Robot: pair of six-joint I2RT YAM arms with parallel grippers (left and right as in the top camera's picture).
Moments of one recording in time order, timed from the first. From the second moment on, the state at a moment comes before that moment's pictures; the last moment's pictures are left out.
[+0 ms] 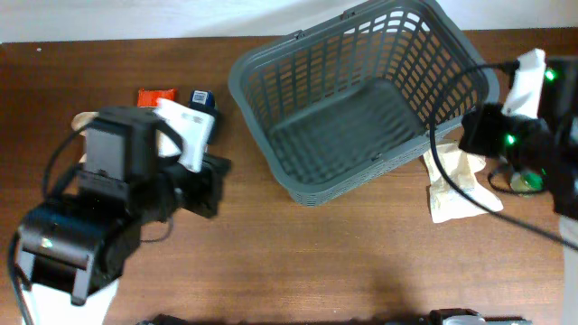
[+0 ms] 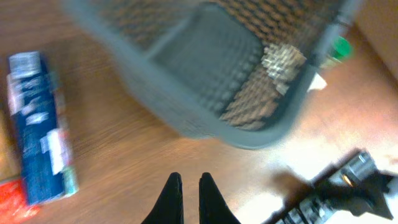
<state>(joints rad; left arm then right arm) -0.35 1.18 1.68 -1.31 0.30 -0.06 0.01 1.34 1.87 -1.36 -0.09 0.25</state>
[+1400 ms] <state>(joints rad) -0.94 1.62 1.72 -1.32 -0.11 -0.02 -0.07 1.68 1.87 -1.30 -0.04 0.25</state>
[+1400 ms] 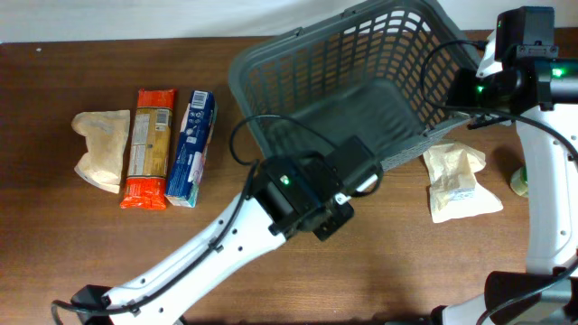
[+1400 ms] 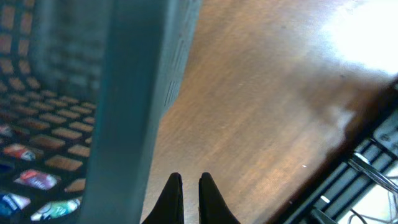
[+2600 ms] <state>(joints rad) -0.45 1.62 1.72 -1.48 -0.30 -0.15 -0.47 1.67 1.96 -1.15 -0.18 0.21</state>
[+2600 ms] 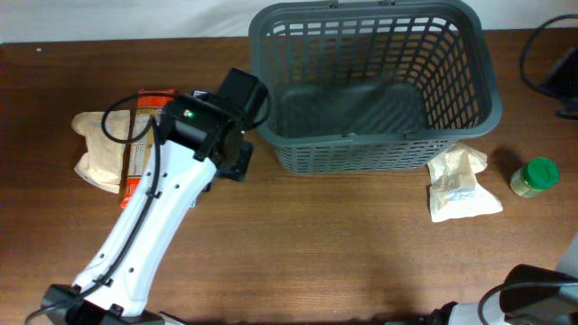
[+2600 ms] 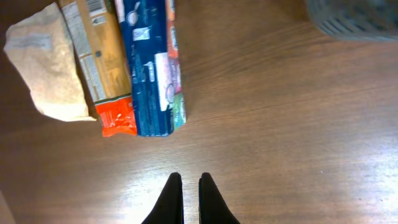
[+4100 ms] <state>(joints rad) 0.03 1.63 1.72 -1.33 -0.20 -0.04 -0.51 1.49 1.97 -1.20 -0.24 0.26</state>
